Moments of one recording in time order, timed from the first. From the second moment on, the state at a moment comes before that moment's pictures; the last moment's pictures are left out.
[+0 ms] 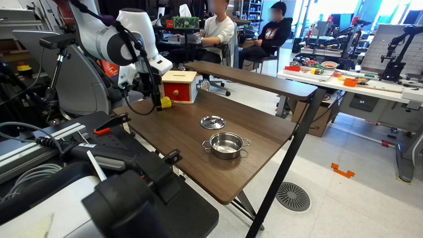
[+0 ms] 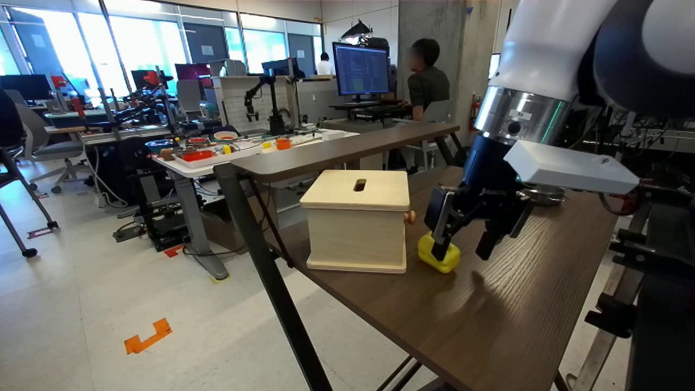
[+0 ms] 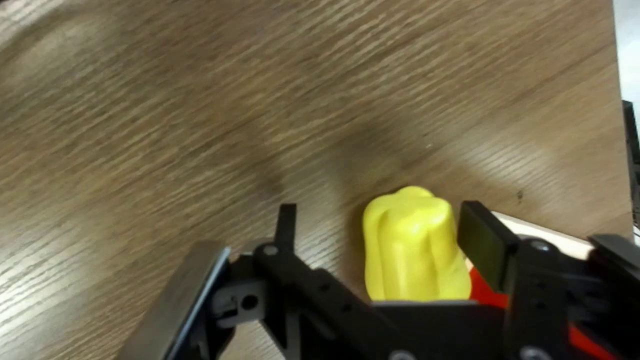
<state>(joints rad) 0.31 0.62 0.10 -2.29 0.16 3.14 0.68</state>
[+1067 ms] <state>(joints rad) 0.31 0.64 0.09 -2.27 0.16 3.10 0.55</state>
